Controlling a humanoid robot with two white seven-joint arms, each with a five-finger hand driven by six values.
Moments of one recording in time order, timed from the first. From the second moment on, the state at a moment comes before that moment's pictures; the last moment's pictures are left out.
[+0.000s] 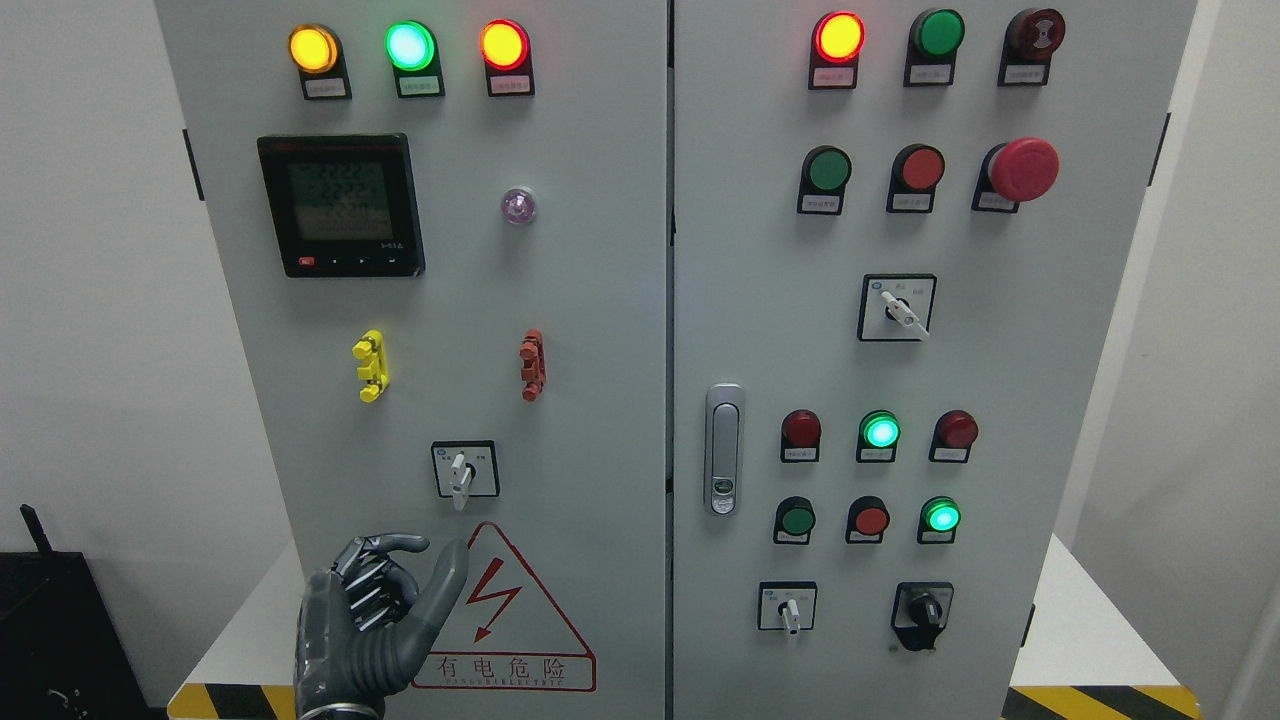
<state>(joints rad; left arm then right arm) -0.24 -0.08 -0.05 -2.04 -0.10 0.48 0.29 0.05 0.13 -0.23 -0.12 0.16 0.07 -0.13</state>
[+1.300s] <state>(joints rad) -0.33 -0.10 -0.05 -1.99 -0.14 0.55 0.28 0.05 0.13 -0.23 -0.12 0.16 0.07 -0.13</state>
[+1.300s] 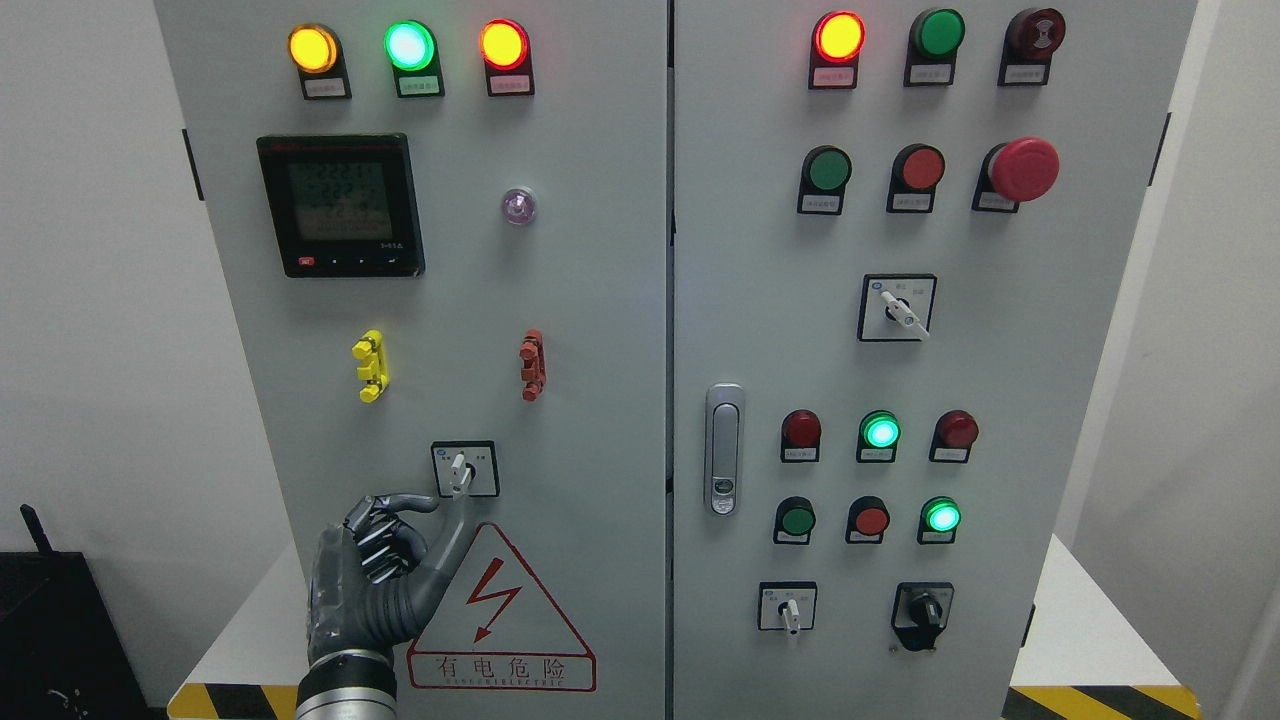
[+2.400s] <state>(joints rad) -0.37 -0.12 -0.05 -1.97 -0.14 0.57 0.29 0.05 0.13 -0.23 -0.12 0.16 0.07 -0.13</state>
